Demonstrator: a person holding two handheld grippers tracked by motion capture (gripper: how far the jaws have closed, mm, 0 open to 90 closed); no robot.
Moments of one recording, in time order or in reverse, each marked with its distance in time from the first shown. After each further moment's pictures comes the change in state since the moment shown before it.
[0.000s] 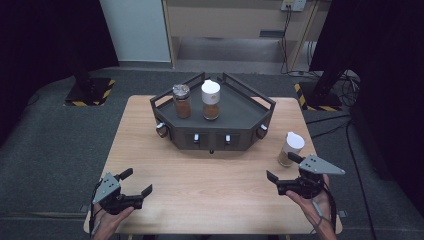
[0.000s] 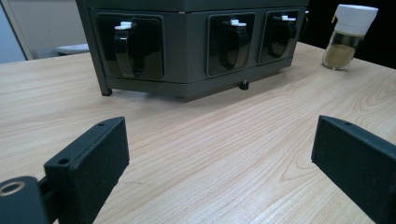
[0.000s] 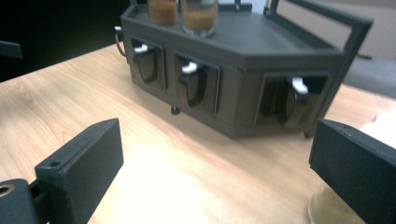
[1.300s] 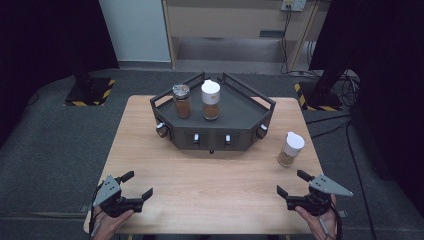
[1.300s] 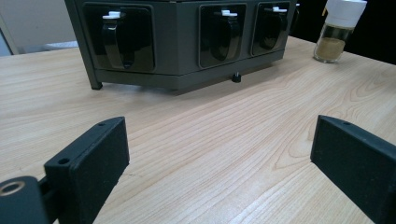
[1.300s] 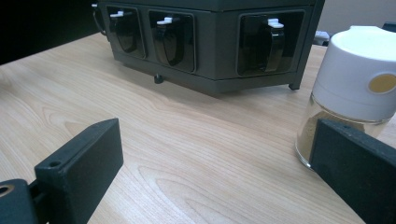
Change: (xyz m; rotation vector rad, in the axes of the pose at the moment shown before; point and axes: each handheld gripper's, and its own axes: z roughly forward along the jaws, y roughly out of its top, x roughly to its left) left arm 0.003 -0.006 0.000 0.008 -0.035 0.013; right arm -0.005 -0.066 -0.014 -0.013 -0.048 0.057
